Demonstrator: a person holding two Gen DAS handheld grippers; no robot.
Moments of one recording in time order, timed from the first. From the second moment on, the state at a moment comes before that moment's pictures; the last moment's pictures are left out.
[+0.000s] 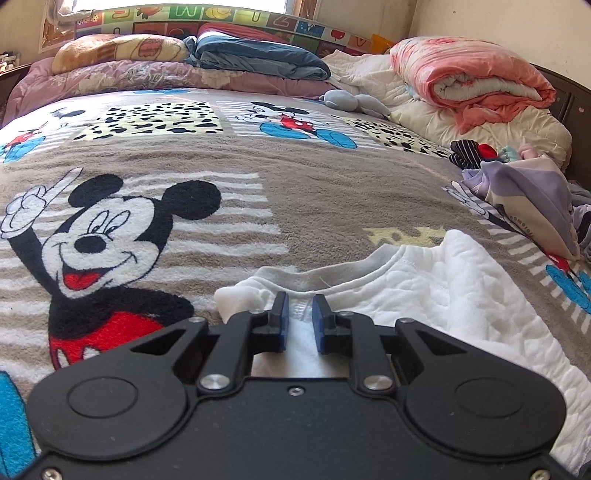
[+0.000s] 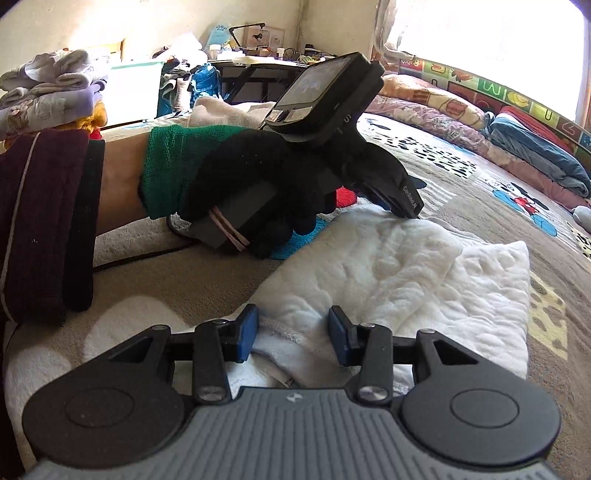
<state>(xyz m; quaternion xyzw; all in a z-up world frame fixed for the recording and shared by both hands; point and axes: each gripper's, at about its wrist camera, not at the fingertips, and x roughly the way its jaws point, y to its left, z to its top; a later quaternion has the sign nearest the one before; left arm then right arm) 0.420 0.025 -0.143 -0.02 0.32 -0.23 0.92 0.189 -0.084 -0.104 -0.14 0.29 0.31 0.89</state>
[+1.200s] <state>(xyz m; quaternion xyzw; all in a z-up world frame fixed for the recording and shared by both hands) 0.429 0.077 -0.149 -0.22 0.34 -0.22 0.89 0.187 -0.088 -0.106 -0.12 0.28 0.29 0.91</state>
